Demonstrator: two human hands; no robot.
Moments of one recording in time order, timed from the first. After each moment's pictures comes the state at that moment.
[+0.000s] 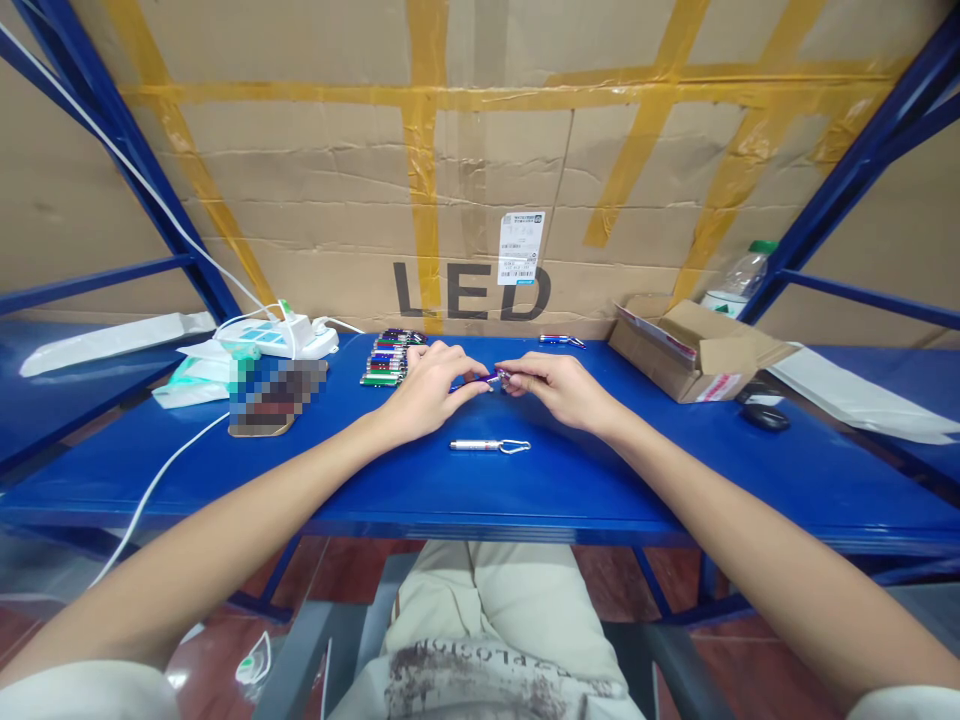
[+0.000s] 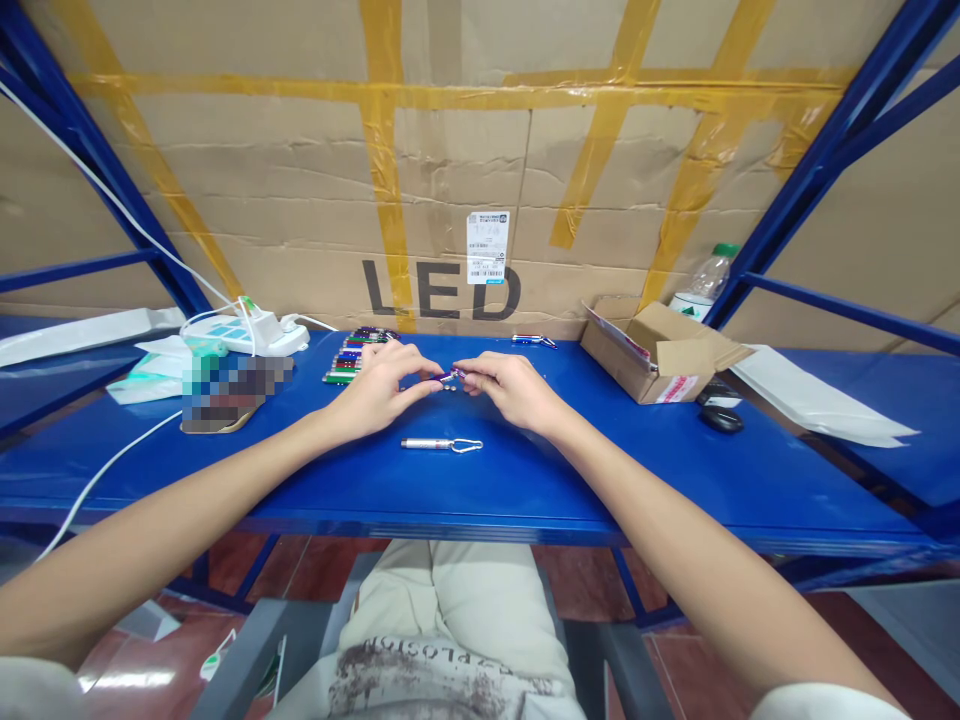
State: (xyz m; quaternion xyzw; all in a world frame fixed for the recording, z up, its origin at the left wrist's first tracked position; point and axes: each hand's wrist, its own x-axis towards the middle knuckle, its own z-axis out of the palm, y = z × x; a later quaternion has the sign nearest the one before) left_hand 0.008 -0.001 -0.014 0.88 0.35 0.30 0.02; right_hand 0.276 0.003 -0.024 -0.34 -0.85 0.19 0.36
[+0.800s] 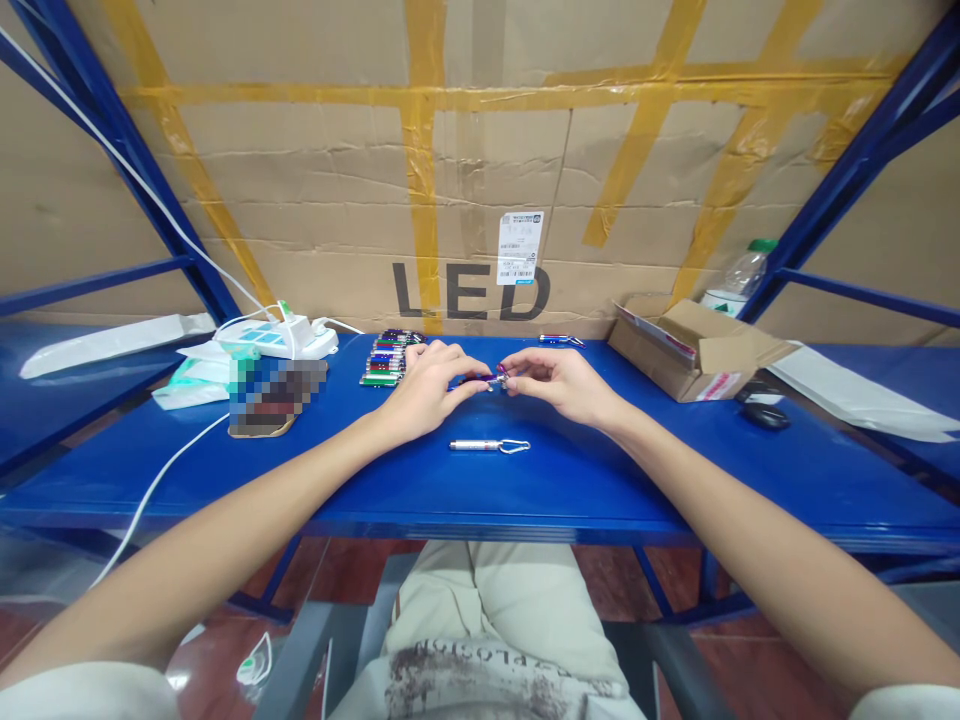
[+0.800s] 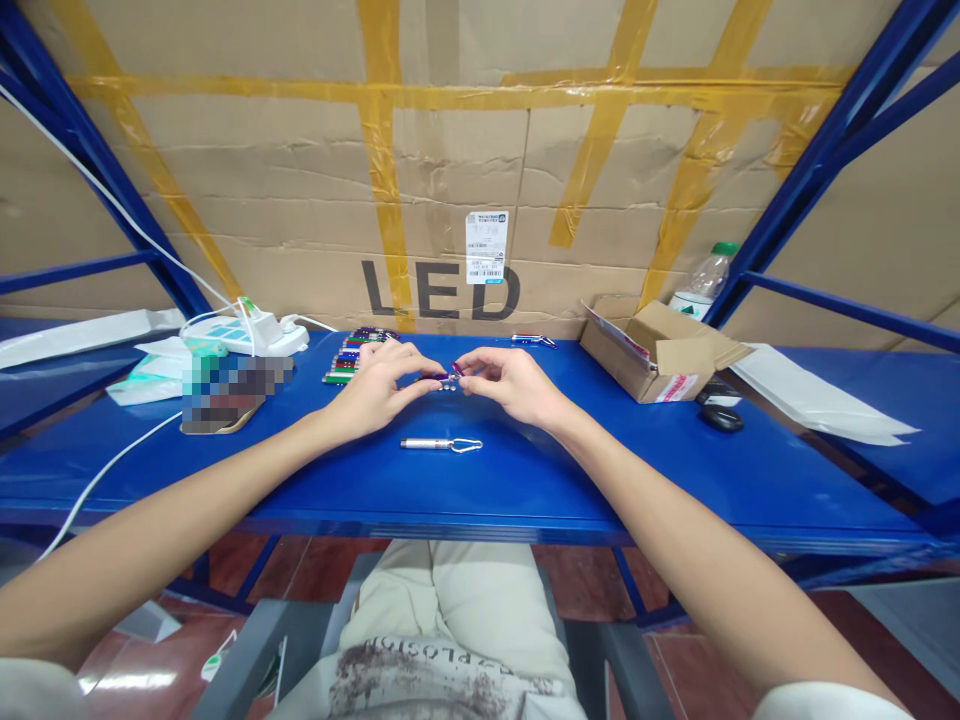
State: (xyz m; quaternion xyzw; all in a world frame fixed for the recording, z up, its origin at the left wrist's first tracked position) left_hand 0.006 -0.001 -0.014 0.89 0.34 0.31 0.01; right_hand 0.271 0.000 -0.018 -0.36 -0.76 0.35 0.41
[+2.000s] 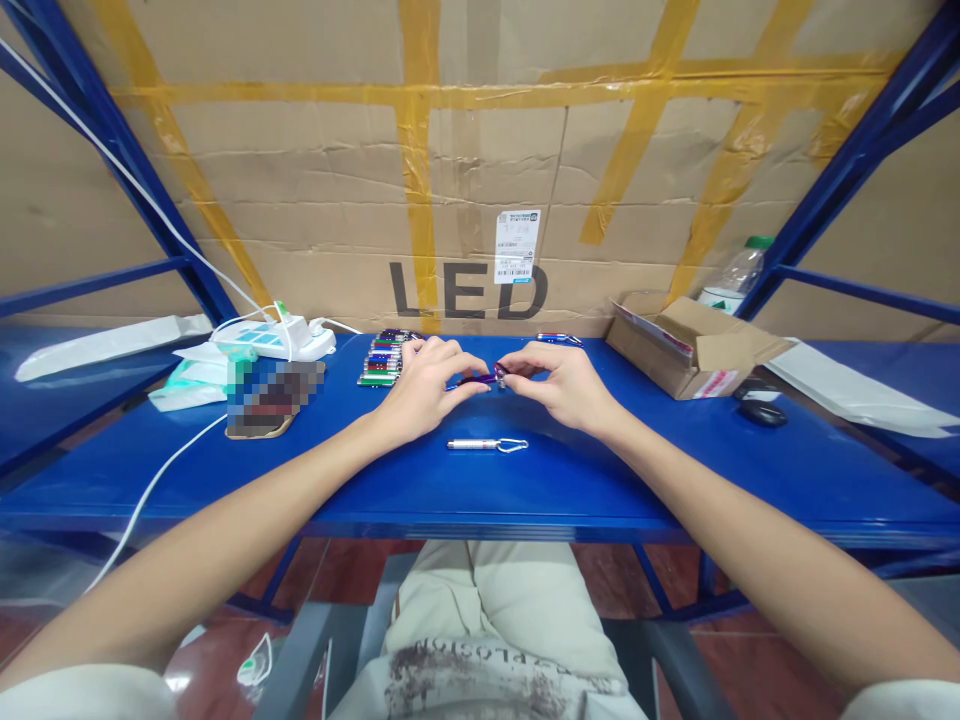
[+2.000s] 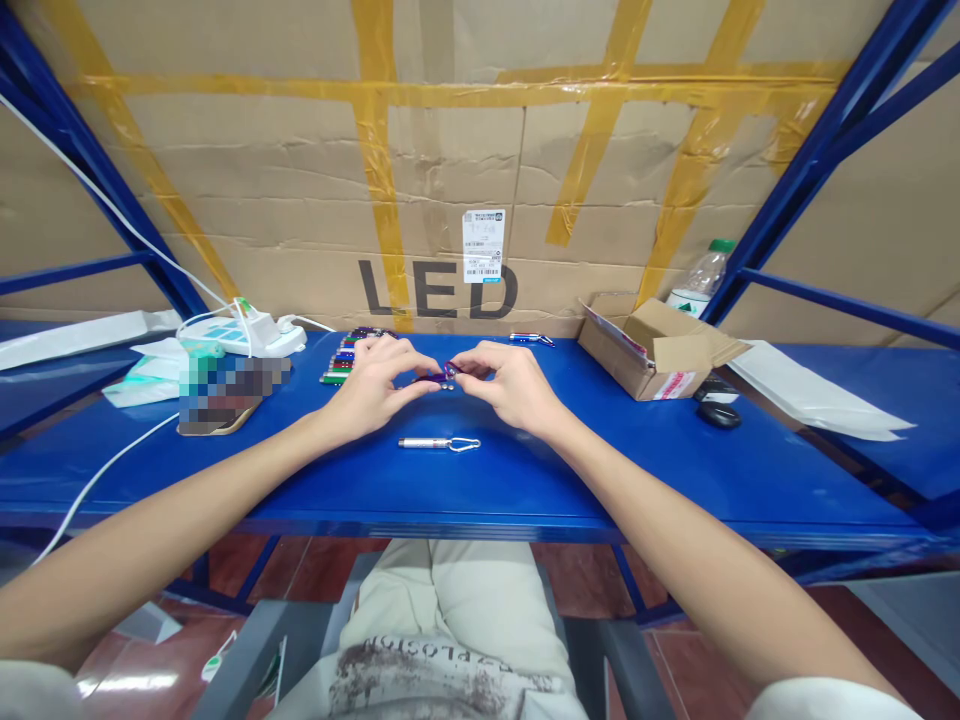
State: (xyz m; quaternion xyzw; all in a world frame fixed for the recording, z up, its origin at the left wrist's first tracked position) left_hand 0.007 -0.005 -0.010 0.89 0.33 0.33 -0.01; right_hand 0.262 -0.016 -0.011 -0.35 -0.80 0.18 0.44
